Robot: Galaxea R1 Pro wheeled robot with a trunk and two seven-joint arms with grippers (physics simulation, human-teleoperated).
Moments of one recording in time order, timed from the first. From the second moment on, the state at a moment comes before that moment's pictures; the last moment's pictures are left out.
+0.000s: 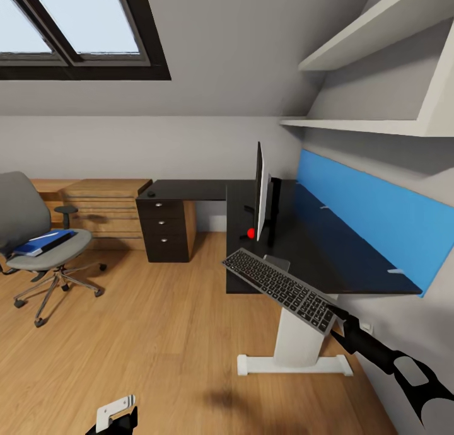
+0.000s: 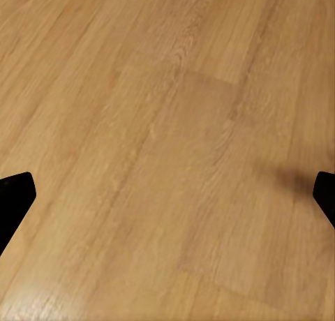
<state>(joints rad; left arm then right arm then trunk) -0.09 0.00 0.11 -0.83 0.19 0.03 0.17 -0.62 -0.29 -0.46 -0.36 -0.76 0.68 0.67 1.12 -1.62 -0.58</state>
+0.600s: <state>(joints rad) -0.09 0.00 0.11 -0.86 0.19 0.03 0.17 -0.62 -0.29 -0.46 -0.36 -0.76 0.68 0.67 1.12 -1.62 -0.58</state>
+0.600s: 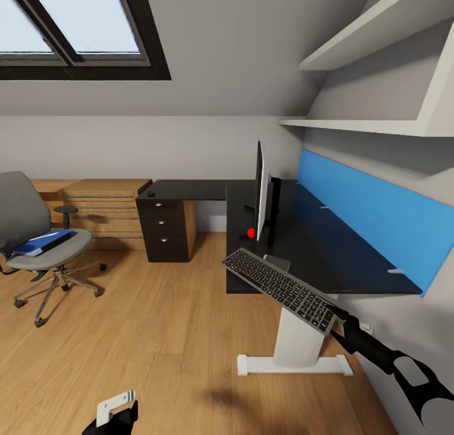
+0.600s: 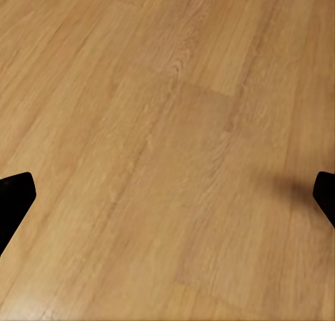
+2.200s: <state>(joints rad) -0.09 0.00 0.11 -0.86 0.19 0.03 0.17 -0.62 -0.29 -0.46 -0.36 -0.76 0.68 0.67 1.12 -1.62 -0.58</state>
